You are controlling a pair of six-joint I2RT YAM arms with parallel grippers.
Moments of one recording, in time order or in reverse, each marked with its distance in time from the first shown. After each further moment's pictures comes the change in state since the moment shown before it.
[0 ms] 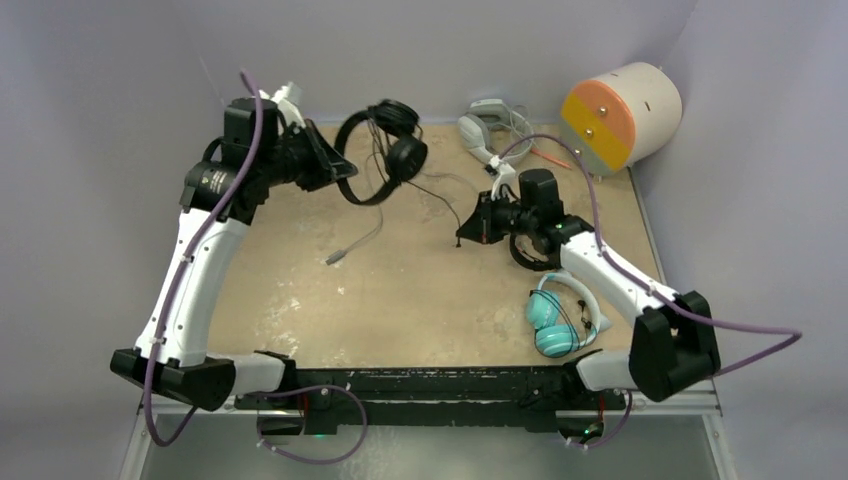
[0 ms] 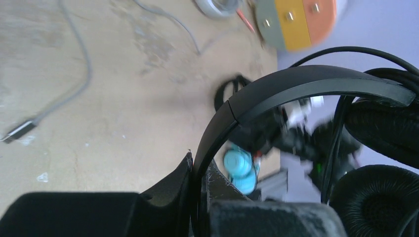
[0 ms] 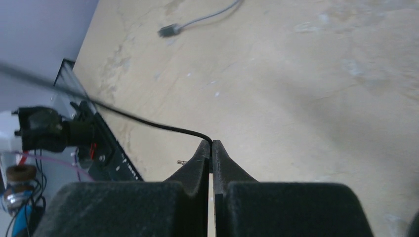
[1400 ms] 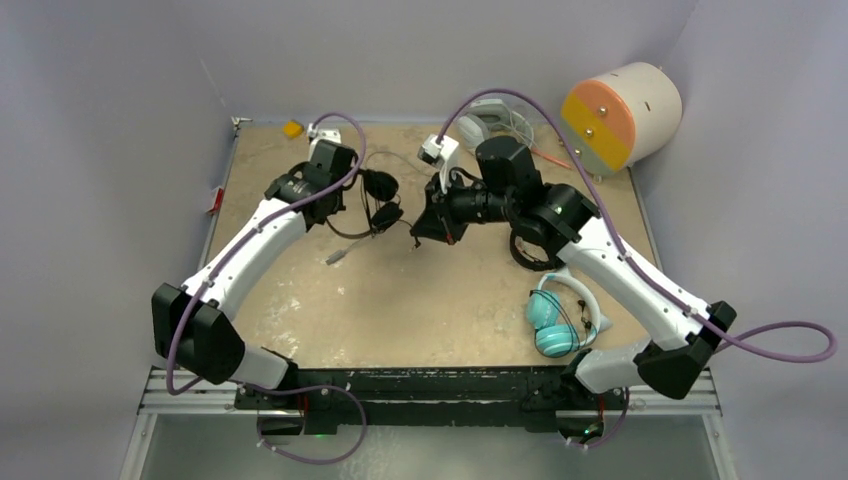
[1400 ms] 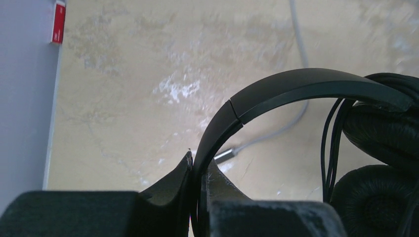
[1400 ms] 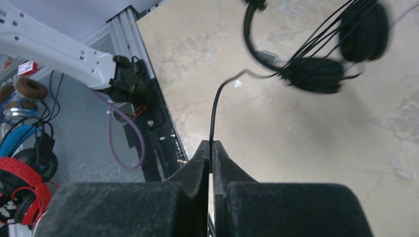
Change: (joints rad) left arm -0.106 0.156 -0.320 0.169 -0.885 0.348; right arm 0.440 -0.030 0.581 -0.503 0.122 -0.206
